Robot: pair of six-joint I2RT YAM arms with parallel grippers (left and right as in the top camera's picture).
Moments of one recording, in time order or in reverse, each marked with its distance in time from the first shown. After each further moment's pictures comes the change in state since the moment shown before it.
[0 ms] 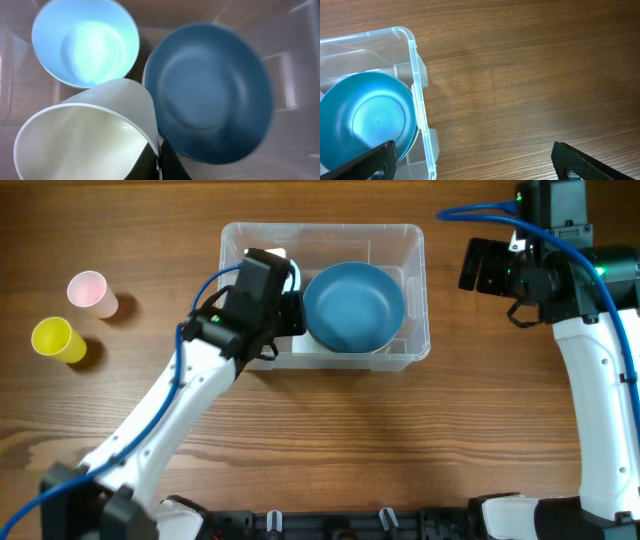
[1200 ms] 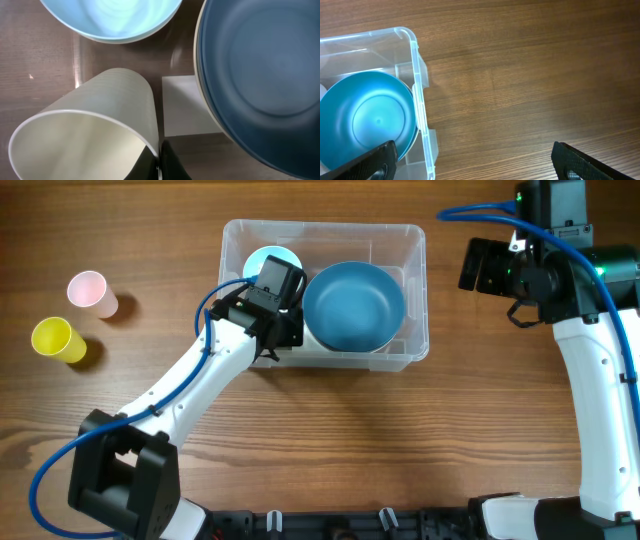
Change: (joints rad) left arm 0.000 0.161 0.002 -0.072 -0.086 0.080; right arm 0.000 0.000 0.000 0.000 0.000 0.000
